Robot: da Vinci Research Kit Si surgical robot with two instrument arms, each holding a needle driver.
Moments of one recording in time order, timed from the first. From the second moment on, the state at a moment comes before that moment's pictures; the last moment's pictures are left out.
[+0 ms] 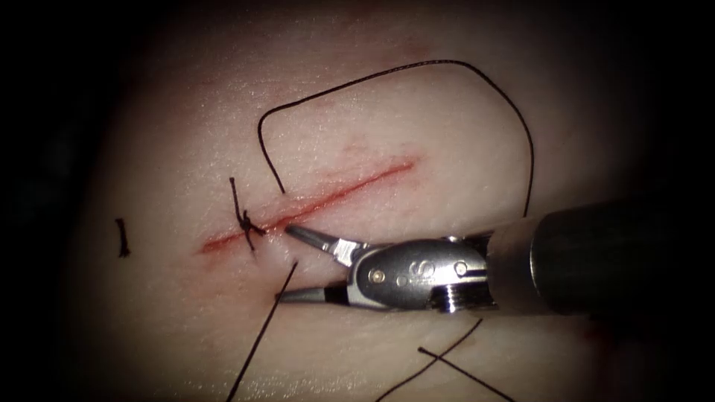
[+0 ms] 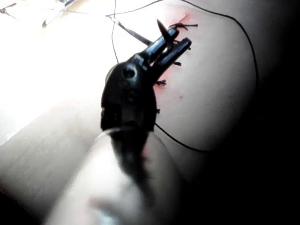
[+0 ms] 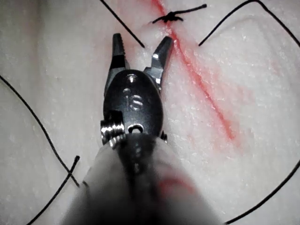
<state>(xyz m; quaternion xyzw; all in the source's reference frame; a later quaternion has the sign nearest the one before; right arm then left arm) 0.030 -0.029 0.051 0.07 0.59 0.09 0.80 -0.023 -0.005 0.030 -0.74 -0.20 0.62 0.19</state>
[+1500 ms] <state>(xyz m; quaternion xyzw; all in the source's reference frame) 0.030 -0.041 0.037 0.11 0.63 0.06 0.77 -0.014 -0.004 0.038 -0.65 0.07 0.70 0.29</state>
